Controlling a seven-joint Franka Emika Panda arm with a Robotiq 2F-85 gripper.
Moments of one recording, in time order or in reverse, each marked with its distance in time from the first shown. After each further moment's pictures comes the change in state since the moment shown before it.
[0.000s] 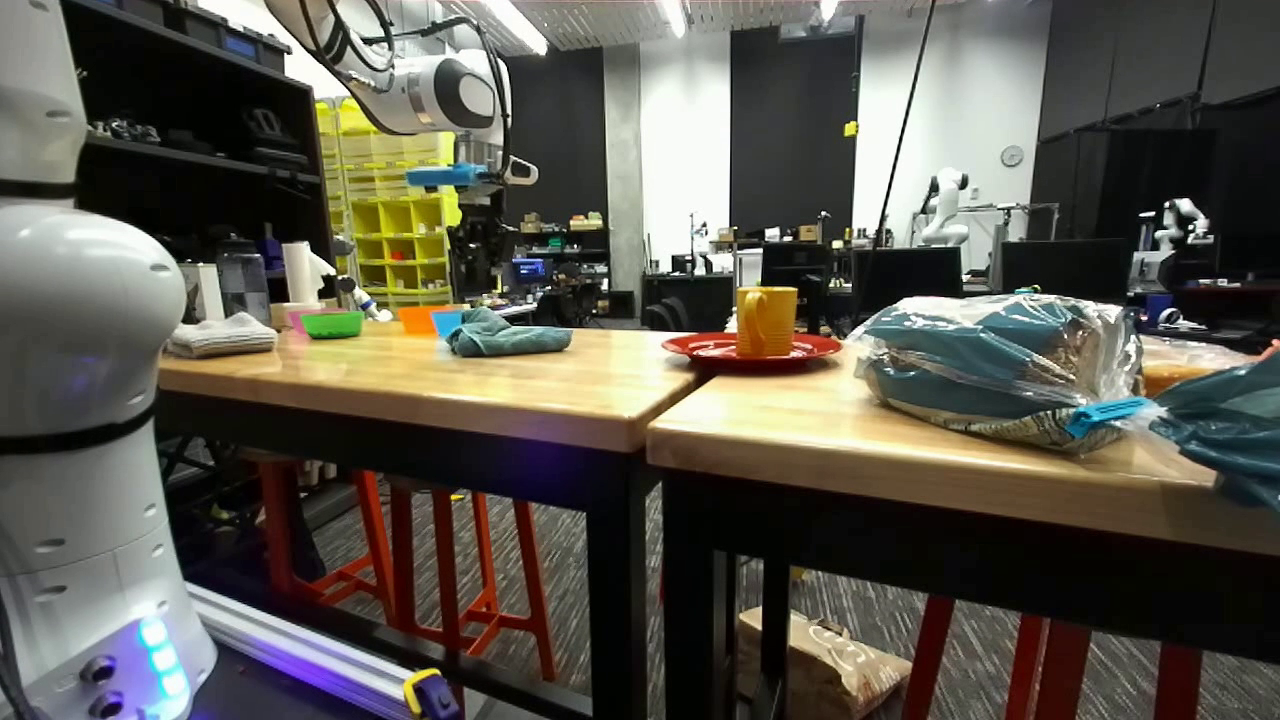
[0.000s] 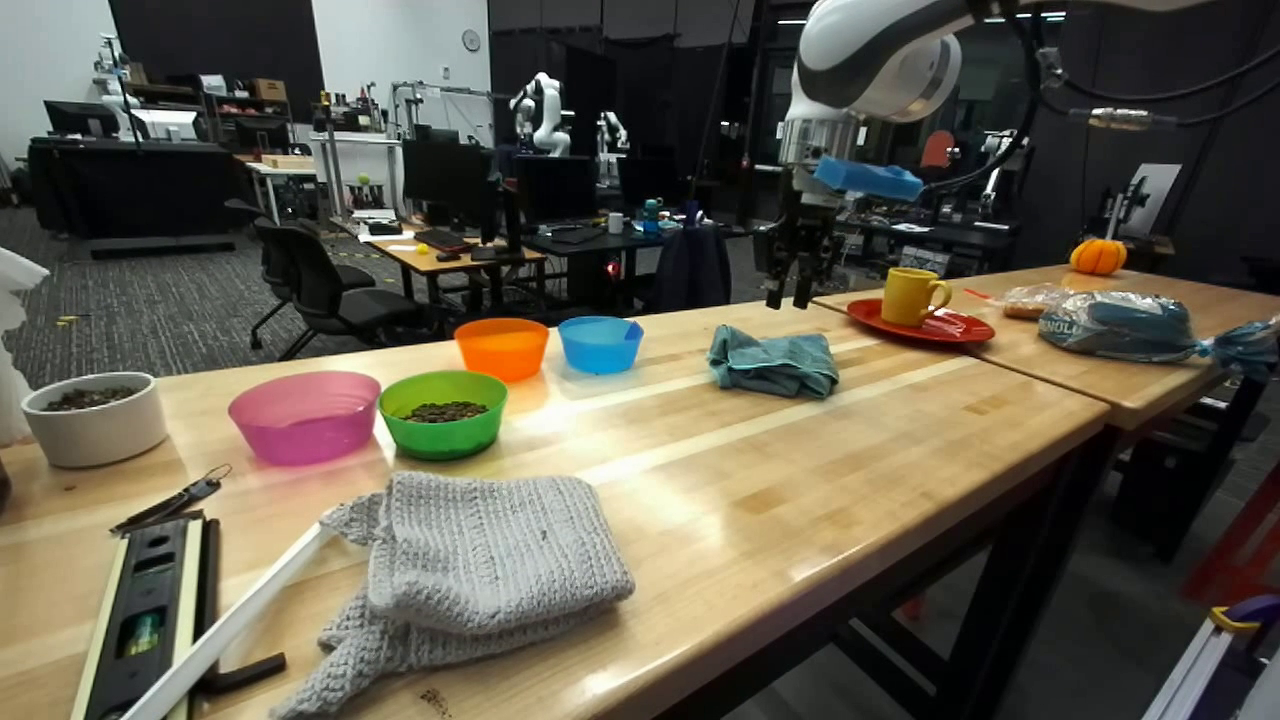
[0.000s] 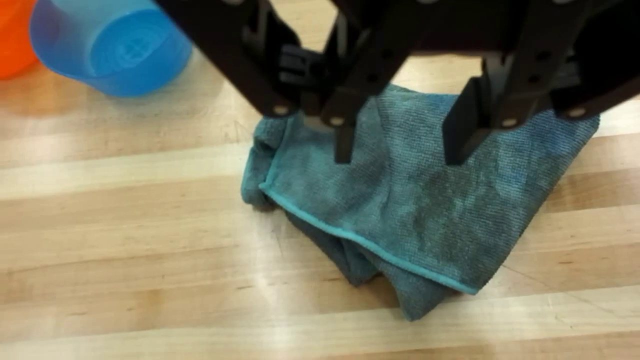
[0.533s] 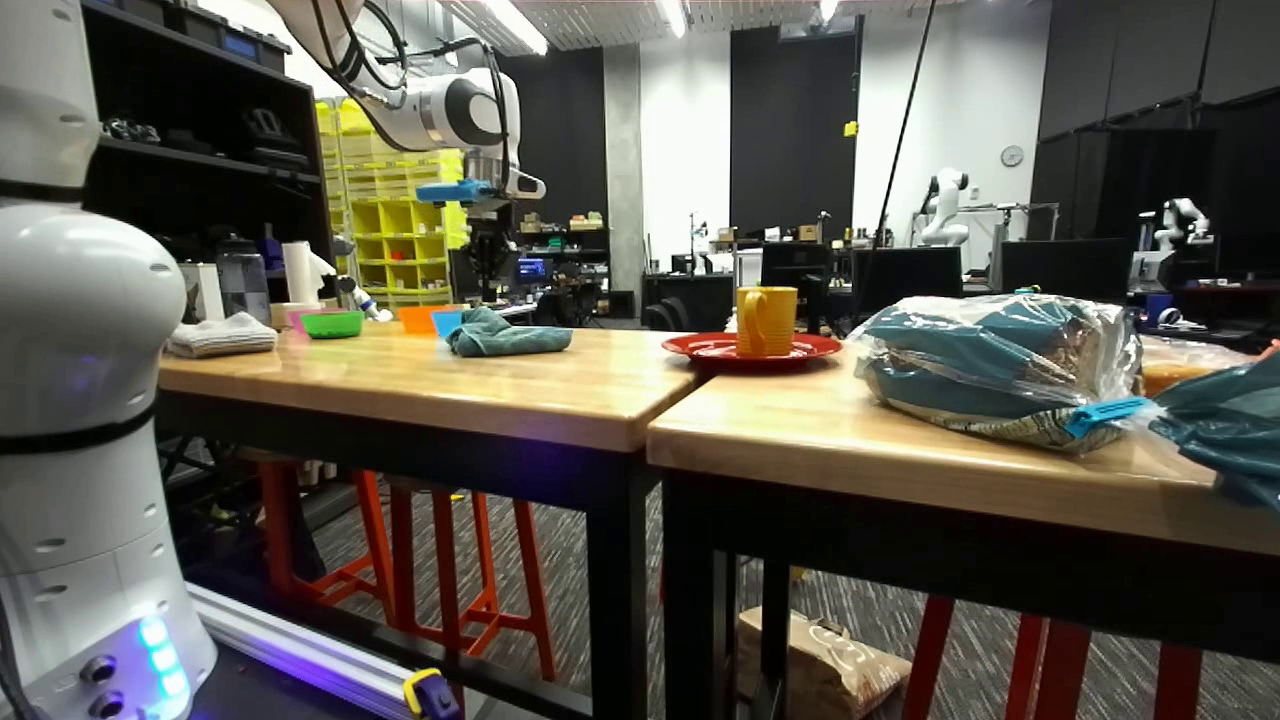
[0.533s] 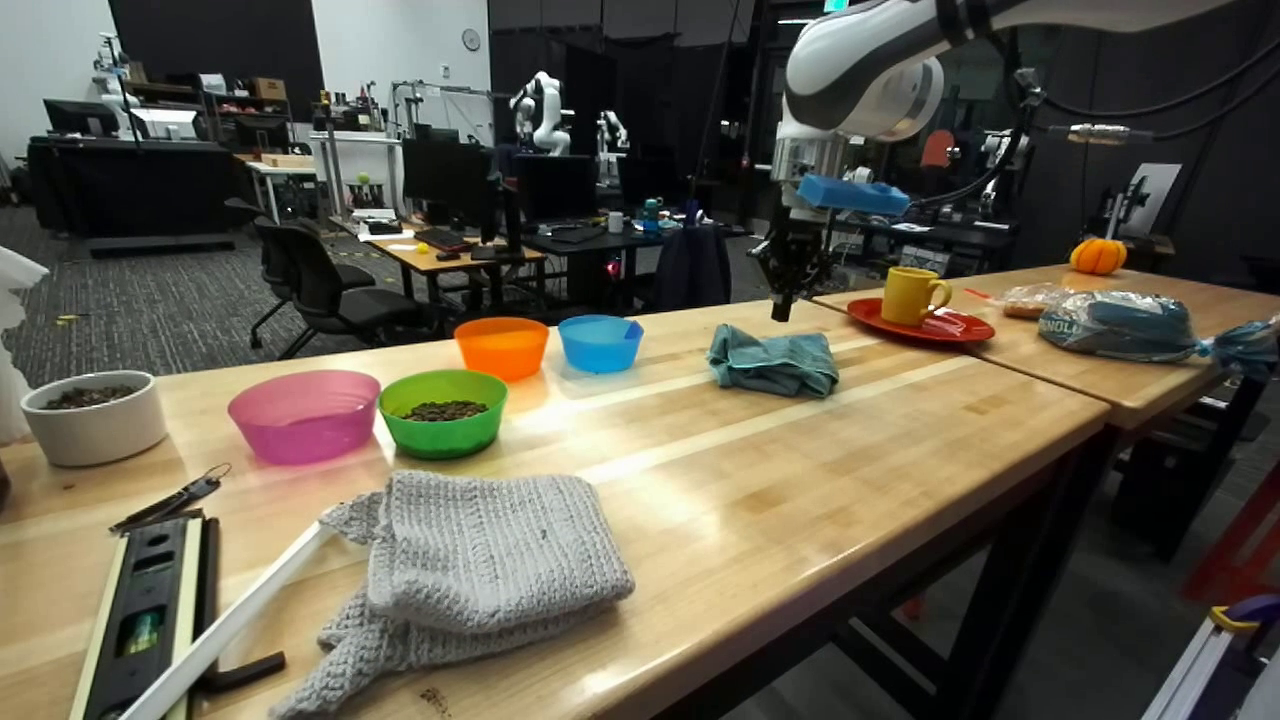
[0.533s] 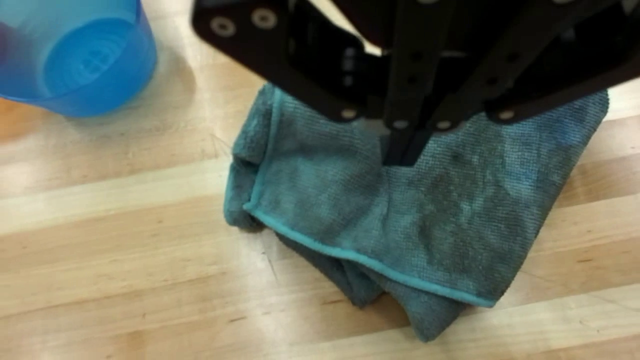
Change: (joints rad) arm -0.001 0.055 -0.007 0.016 0.000 0.032 0.078
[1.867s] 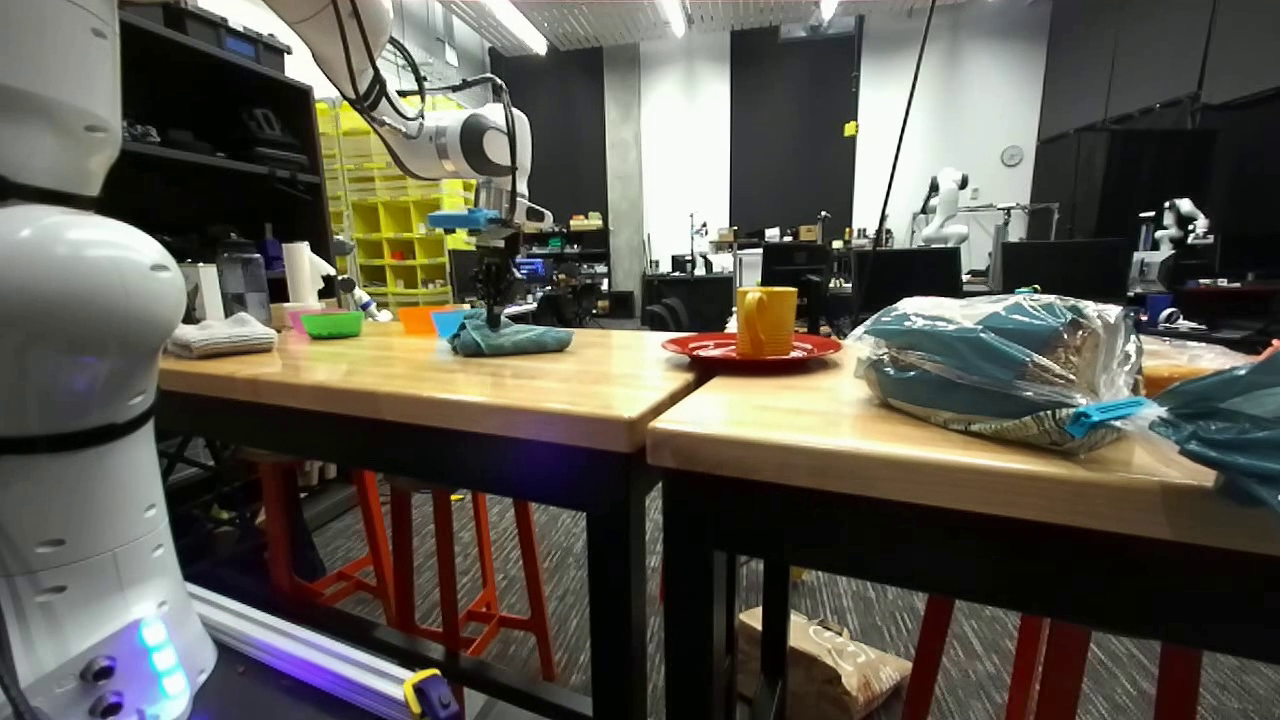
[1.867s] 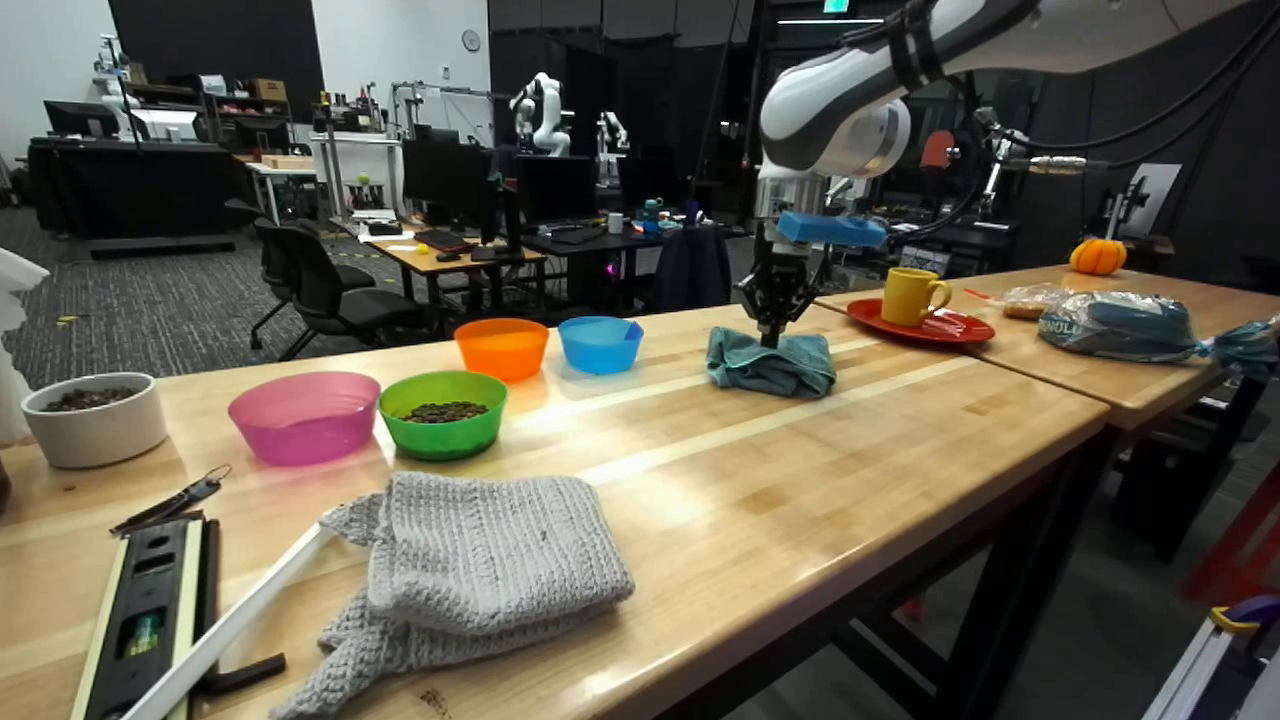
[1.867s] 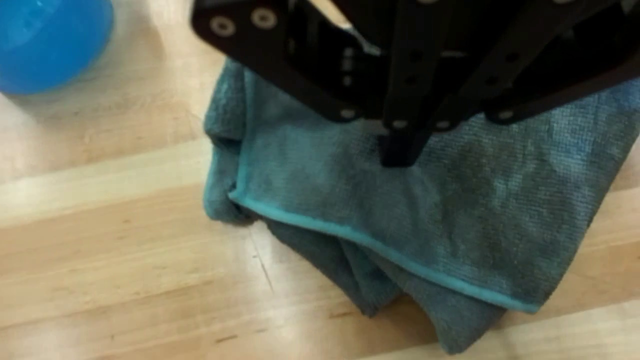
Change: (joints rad) arm 0.000 0.107 -0.001 0.026 0.015 0.014 0.018
